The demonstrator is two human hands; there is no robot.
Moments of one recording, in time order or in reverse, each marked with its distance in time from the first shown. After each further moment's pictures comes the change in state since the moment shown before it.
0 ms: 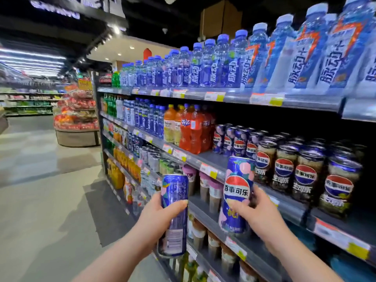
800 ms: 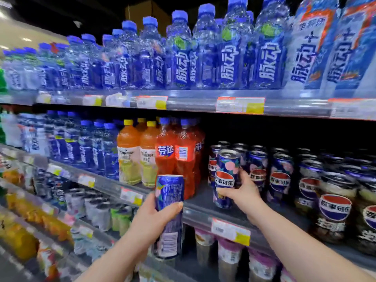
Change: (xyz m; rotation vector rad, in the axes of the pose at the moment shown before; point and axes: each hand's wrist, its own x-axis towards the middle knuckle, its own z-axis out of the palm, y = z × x) left_hand 0.382 0.000 -0.059 0.024 -0.383 0.156; right_hand 0.348 0.049 0.092 -0.225 0.492 -0.002
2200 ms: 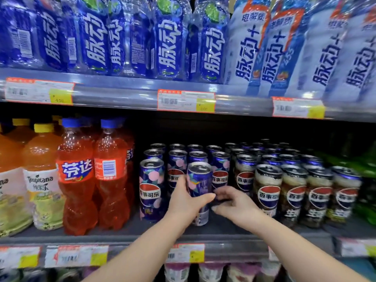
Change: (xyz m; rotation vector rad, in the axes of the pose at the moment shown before) left_hand 0.106 0.001 0.169 0.034 -0.433 0.188; right_hand -0.013 0.022 -0.084 -0.440 0.121 0.187
